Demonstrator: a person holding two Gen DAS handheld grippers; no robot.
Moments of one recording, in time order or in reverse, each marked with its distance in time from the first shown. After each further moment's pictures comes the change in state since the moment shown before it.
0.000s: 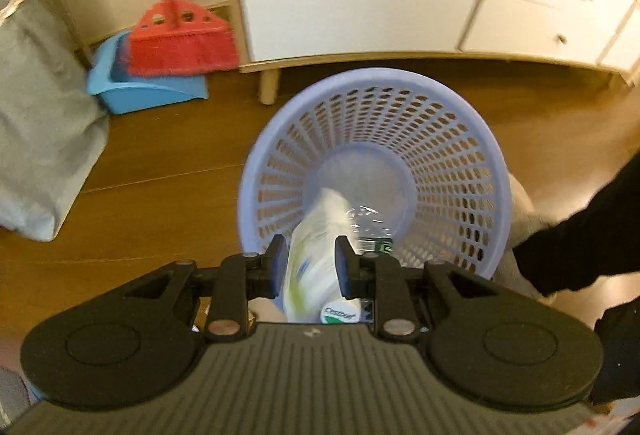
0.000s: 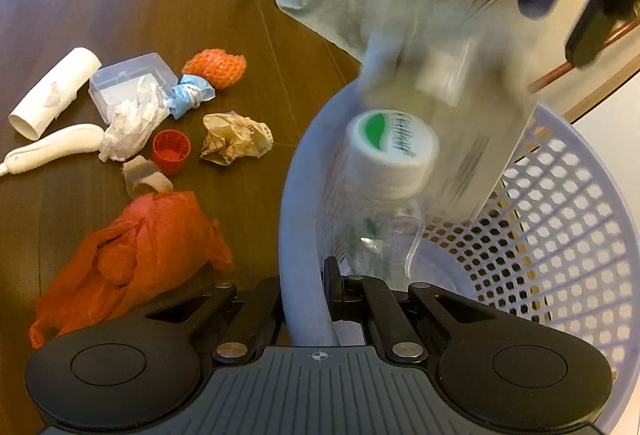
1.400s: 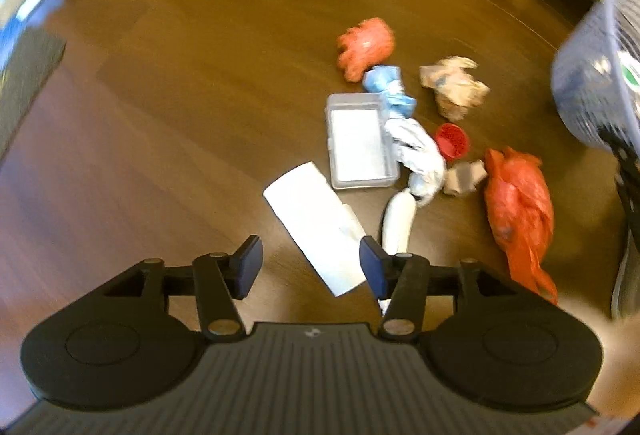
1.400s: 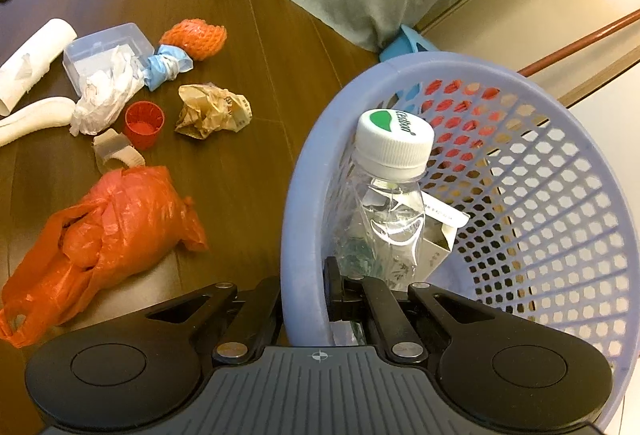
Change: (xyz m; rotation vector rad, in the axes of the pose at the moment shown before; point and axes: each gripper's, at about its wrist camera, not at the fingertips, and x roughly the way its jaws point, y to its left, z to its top) left arm 0.039 0.097 -0.261 -0.863 0.203 0.318; right arm 0.014 0.000 -0.005 -0.024 0.069 -0.068
